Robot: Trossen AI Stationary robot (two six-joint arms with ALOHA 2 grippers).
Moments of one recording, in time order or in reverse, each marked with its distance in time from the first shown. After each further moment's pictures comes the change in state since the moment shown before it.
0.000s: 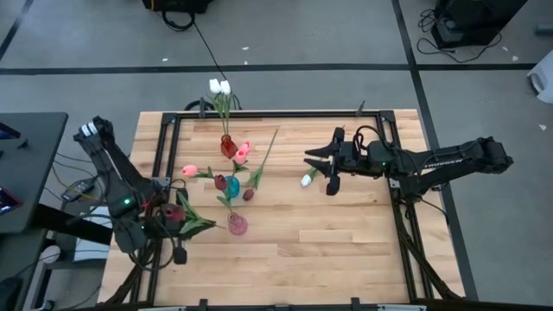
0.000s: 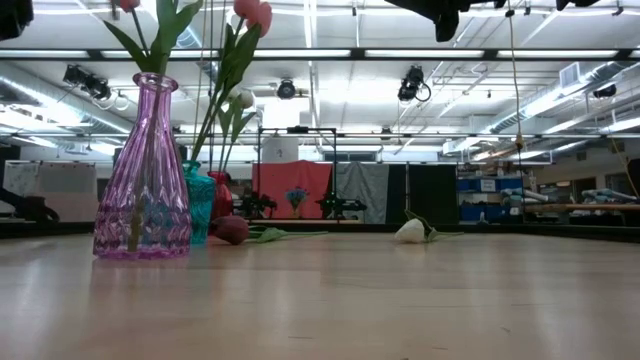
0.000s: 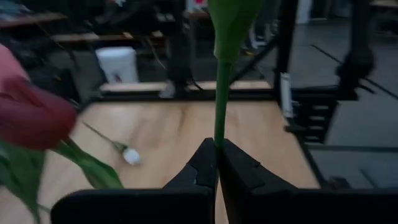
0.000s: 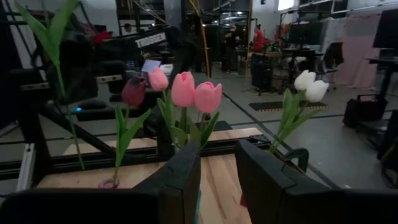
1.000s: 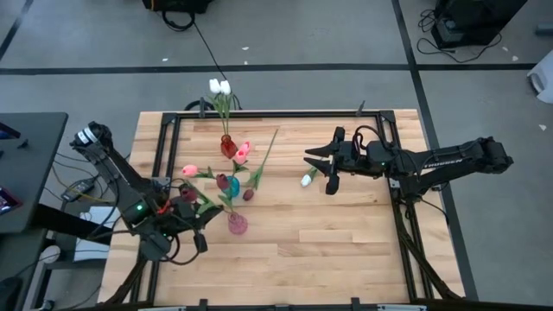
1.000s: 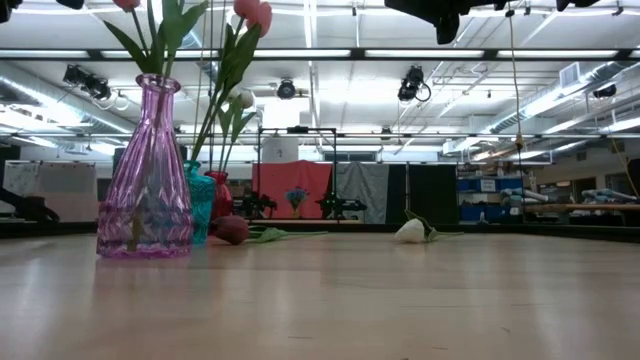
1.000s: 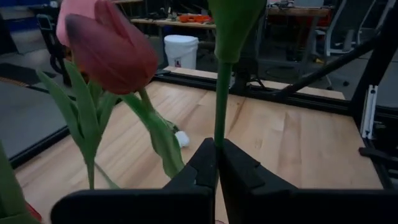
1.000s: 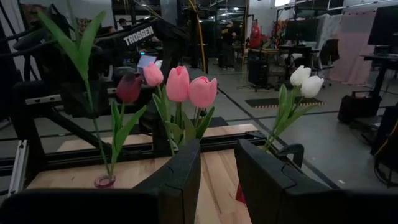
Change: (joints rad) left arm 0.105 0.104 0.000 -0.150 -0.165 -0.333; right arm -0.002 0.000 0.000 -0.018 0.014 0.000
